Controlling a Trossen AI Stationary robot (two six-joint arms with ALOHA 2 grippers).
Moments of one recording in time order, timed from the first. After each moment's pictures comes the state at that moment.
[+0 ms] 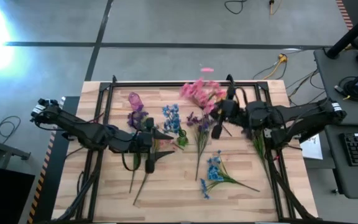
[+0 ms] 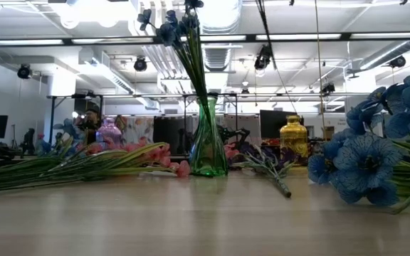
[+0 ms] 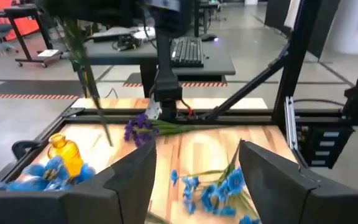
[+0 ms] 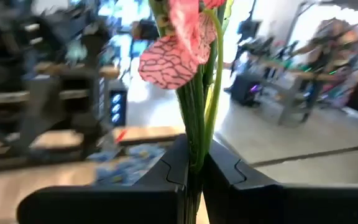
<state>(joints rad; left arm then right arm) -0.41 1.26 1.10 -0.06 -0.46 -0.10 0.15 1.18 1.12 0.03 0.54 -0.13</state>
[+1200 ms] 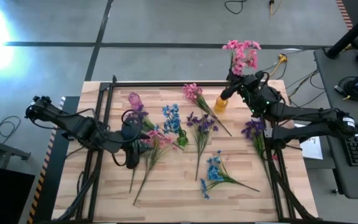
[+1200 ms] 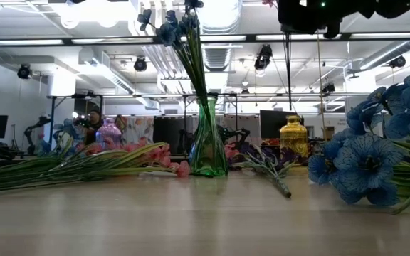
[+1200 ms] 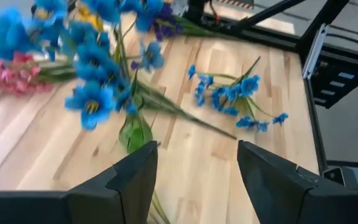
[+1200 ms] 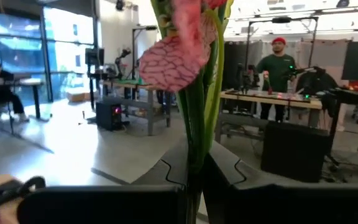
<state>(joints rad) -0.46 1.11 1.15 -0.72 -0.46 -0.56 -0.30 0.97 0.66 0.55 0.72 -0.18</state>
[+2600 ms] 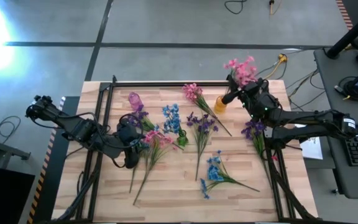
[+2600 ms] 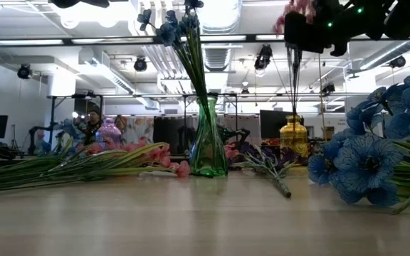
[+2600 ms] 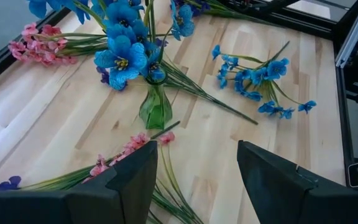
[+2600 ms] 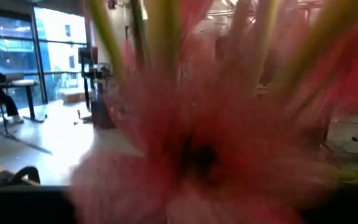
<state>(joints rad) -0.50 1.11 1.14 -0.83 -0.54 -0.68 -0.31 0.96 0.48 0.70 0.74 -0.14</state>
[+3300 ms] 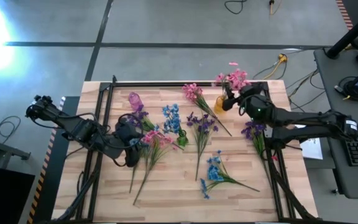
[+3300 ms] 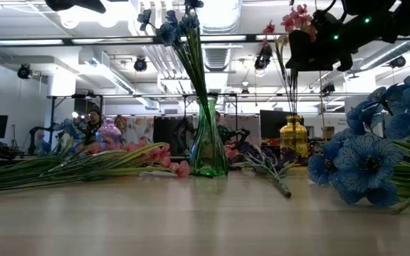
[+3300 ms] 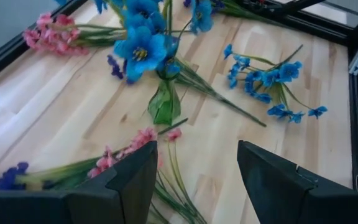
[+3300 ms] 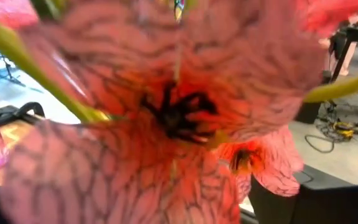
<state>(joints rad) -0.50 1.11 1.14 -0.88 -0.57 -0.76 -0.31 0.89 0.48 0.28 0.73 0.08</state>
